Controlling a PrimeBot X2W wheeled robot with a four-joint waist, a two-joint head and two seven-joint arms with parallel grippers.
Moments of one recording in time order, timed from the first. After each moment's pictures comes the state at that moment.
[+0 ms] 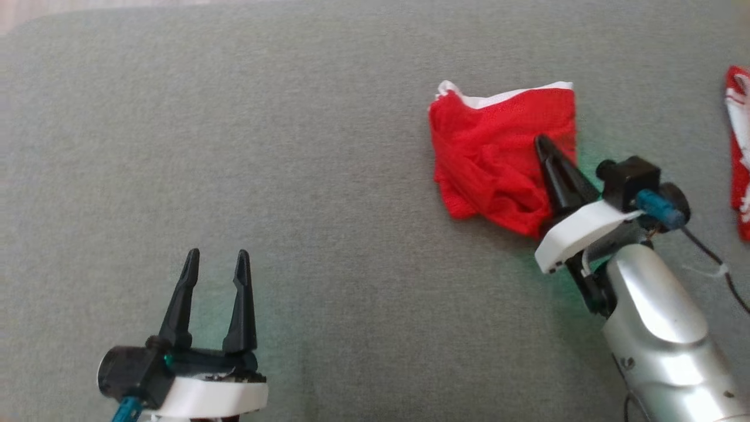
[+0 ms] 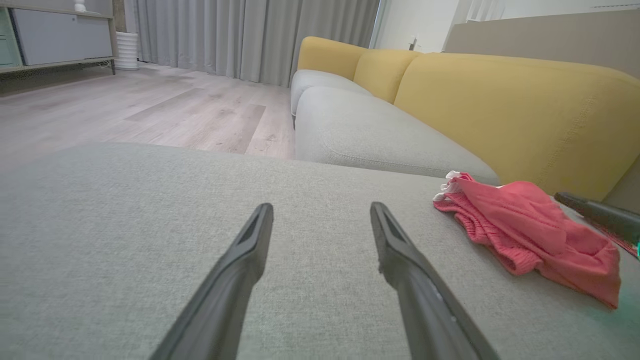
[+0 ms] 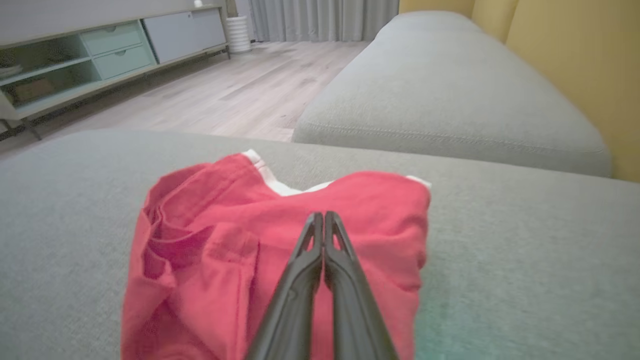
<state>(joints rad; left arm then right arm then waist) 0.05 0.05 -0.14 0.03 -0.24 -0.12 -0.26 -0.49 -0.16 0.29 0.57 0.21 0.12 -0.15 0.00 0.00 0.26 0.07</state>
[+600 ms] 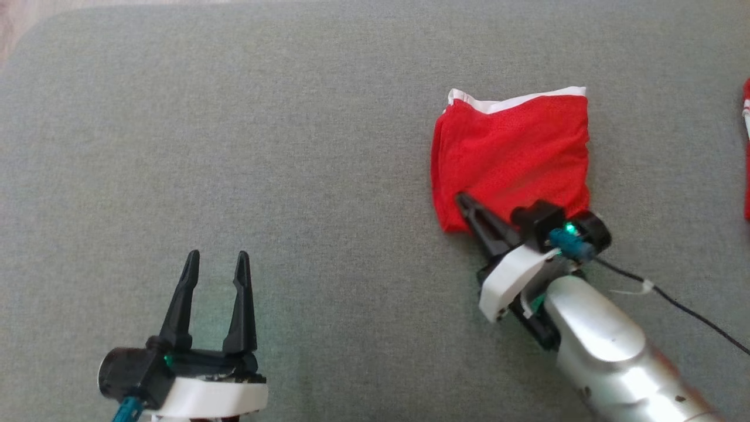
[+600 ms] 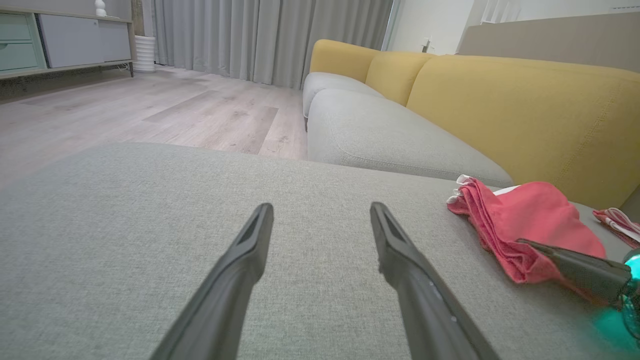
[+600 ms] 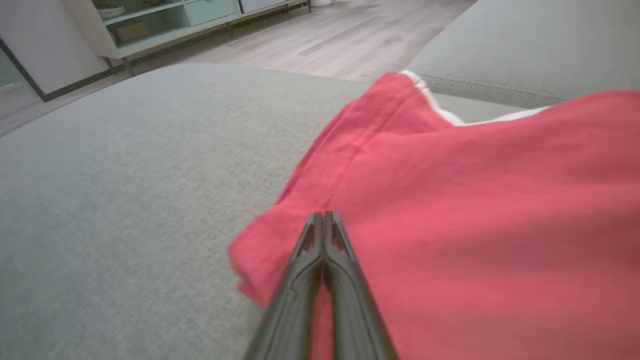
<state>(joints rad) 0.05 0.05 -0.14 0.04 -0.24 -0.12 -0.26 -0.52 -0.14 0.61 0.71 0.28 0.12 -0.21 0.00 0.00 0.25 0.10</state>
